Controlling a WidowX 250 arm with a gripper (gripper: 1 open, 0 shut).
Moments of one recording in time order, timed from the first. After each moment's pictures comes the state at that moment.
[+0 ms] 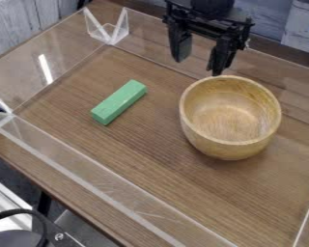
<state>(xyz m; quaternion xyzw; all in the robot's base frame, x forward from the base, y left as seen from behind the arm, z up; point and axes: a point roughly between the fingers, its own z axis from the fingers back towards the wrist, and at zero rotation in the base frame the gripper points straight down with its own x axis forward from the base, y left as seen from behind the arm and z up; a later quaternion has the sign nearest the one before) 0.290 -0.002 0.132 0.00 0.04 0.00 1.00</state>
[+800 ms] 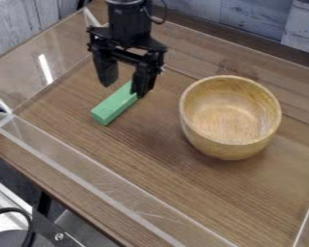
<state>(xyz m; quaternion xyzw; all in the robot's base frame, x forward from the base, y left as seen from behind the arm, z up) 0.238 0.081 0.098 0.00 0.05 0.08 1.00</state>
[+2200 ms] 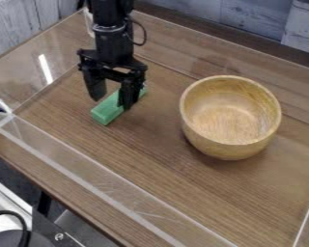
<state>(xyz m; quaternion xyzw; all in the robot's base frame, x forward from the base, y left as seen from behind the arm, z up) 0.251 0.108 0.053 -0.01 0.06 0.09 0.99</state>
